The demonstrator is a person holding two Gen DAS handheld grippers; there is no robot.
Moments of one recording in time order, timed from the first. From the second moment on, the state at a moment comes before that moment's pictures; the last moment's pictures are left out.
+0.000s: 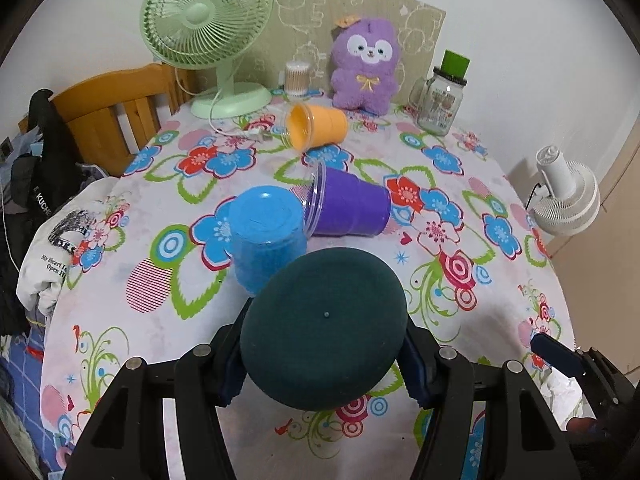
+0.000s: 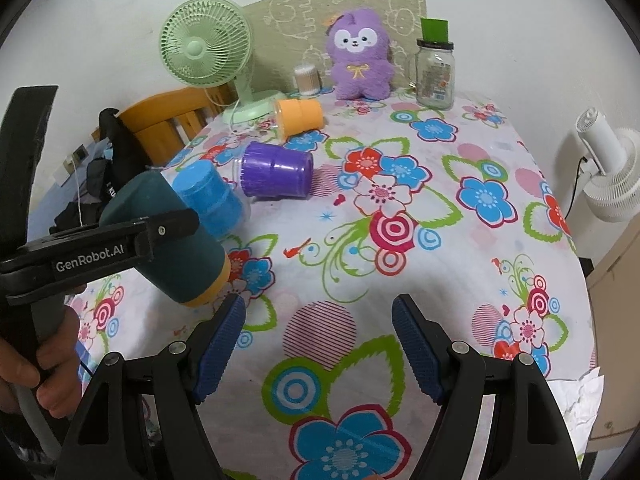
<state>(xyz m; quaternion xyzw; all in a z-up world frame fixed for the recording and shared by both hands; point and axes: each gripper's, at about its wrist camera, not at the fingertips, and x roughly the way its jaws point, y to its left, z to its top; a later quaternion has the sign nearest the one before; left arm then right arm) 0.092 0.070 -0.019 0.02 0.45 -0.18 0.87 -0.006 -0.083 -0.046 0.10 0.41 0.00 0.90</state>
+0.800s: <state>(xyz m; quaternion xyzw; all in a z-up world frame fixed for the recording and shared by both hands) 0.074 0.084 -0.004 0.01 0.43 -0.18 0.88 -0.011 -0.073 -0.041 0.09 0.42 0.00 0.91</state>
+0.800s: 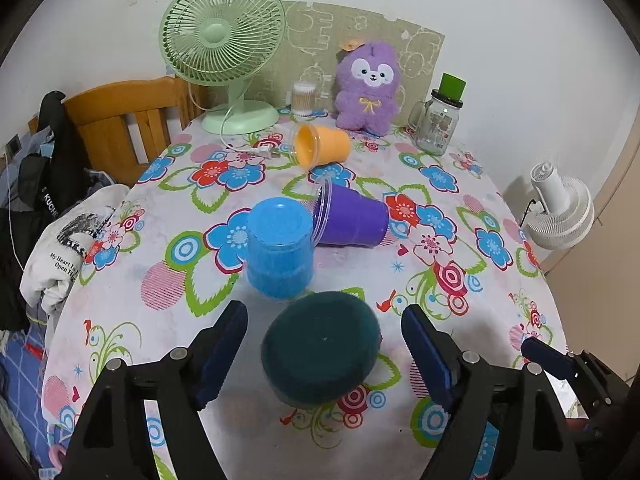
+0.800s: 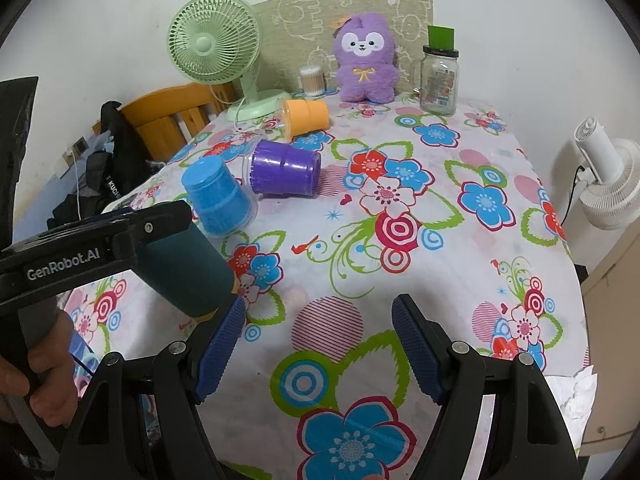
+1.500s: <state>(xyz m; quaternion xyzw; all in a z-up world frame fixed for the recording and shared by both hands) 0.049 0.118 0.029 -0.02 0.36 -0.15 0.92 -0.018 -0.055 0.004 0.08 0.36 -0.01 0.93</state>
